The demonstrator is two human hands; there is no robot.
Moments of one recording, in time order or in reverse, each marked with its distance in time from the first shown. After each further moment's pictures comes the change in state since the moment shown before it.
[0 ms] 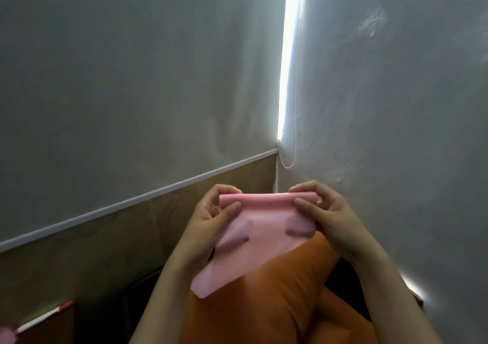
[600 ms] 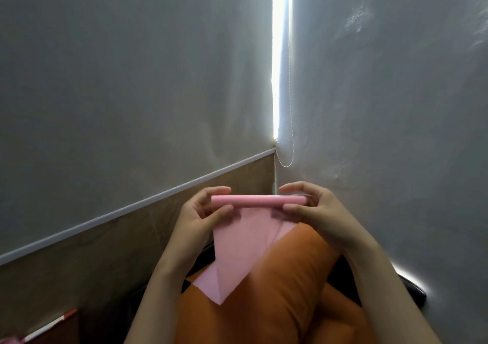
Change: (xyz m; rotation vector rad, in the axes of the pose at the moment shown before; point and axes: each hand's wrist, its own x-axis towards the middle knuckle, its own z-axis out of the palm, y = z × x) left_hand 0.003 0.004 0.005 0.152 0.108 0.017; right_hand 0.003 -0.002 -0.011 0.052 0.001 0.063
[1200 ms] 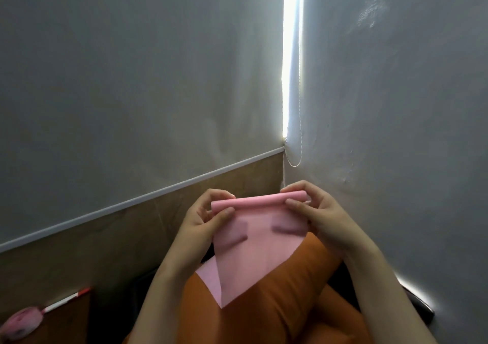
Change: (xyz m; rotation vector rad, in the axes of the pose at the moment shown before) left_hand -0.007 0.011 0.048 -0.026 0.022 -0.054; right_hand 0.003 -0.007 -0.043 0.097 -0.133 0.041
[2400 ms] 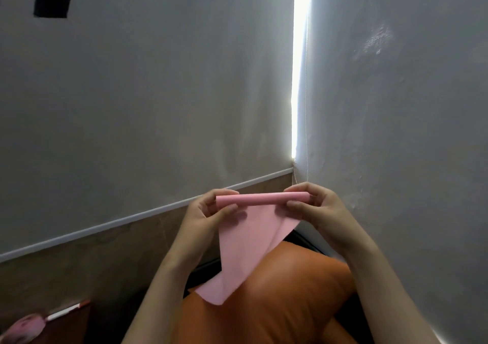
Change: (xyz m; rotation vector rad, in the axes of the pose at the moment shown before) left_hand 0.043 0.023 0.032 0.009 0.133 0.099; right_hand 0.036 -0.032 -0.038 -0.114 0.017 -0.124
